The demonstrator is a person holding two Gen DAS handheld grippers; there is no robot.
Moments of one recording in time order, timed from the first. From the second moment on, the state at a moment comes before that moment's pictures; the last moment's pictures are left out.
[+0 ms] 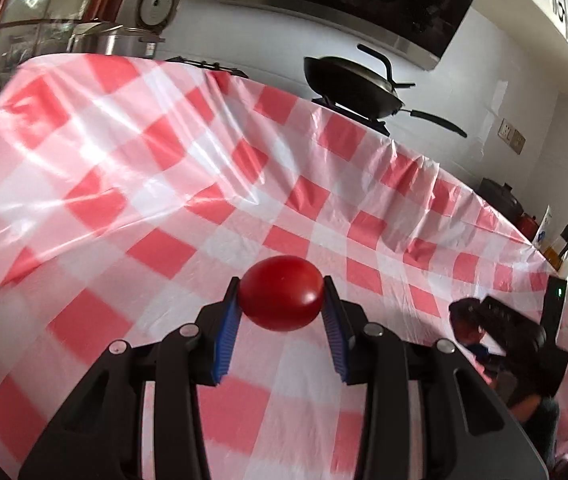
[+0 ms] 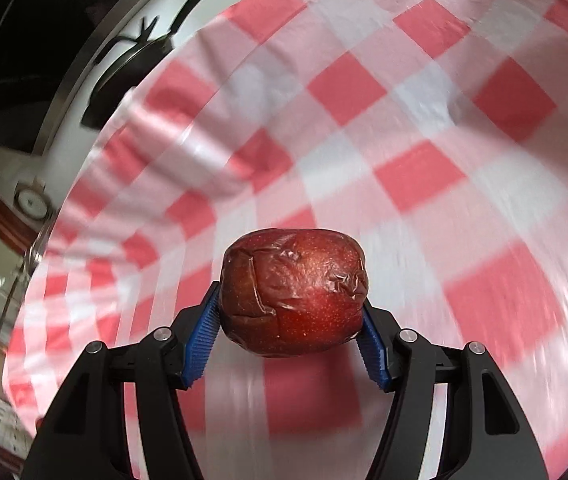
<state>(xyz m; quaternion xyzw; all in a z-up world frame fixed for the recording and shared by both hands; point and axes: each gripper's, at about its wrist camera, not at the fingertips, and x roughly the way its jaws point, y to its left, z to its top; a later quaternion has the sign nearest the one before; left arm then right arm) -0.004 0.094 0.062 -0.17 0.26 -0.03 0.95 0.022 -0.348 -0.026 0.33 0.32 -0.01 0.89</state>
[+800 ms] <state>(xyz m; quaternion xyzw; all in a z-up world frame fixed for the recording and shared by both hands) -0.144 0.199 0.041 -0.14 0.28 0.03 0.95 -0.137 -0.180 -0.007 0.19 0.37 0.19 0.89</state>
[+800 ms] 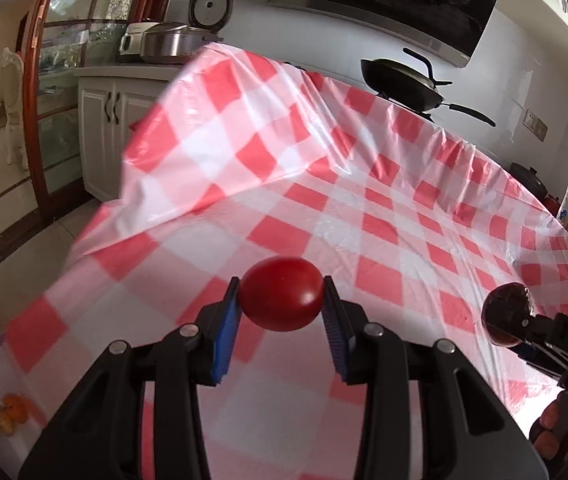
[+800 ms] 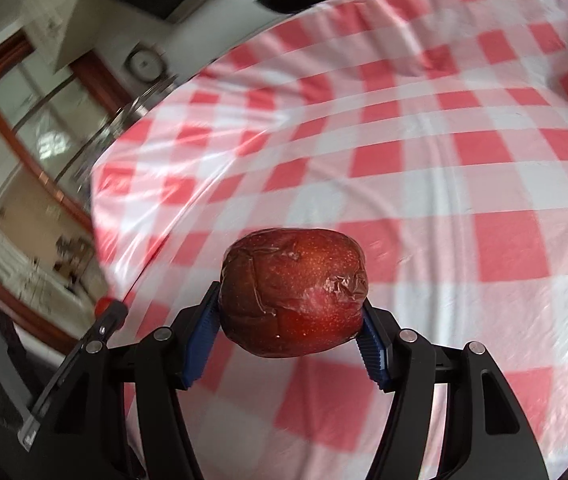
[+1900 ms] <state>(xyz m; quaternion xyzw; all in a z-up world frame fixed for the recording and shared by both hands) -0.301 0.339 0.005 -0.17 0.31 0.17 0.92 -0.260 0.046 -0.026 -0.12 0.37 0.42 0.82</state>
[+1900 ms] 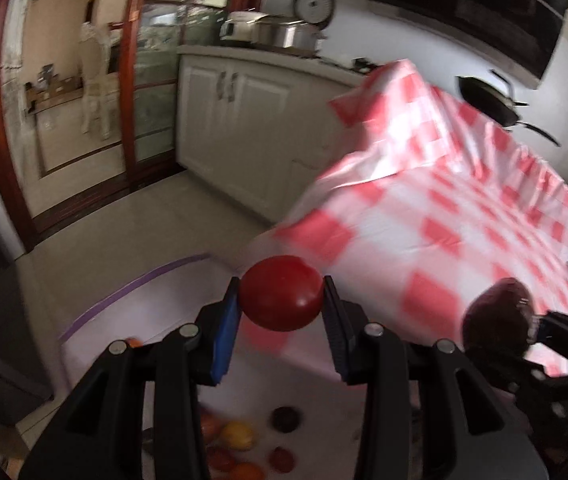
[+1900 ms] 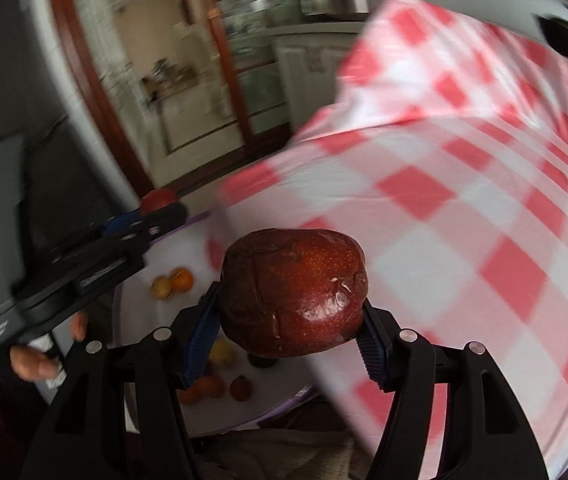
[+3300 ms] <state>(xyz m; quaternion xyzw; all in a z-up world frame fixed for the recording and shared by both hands) -0.342 0.402 -0.052 -0.15 0.37 0.29 0.87 -0.311 0.172 -0.122 -0.33 0.40 0.49 0.70</state>
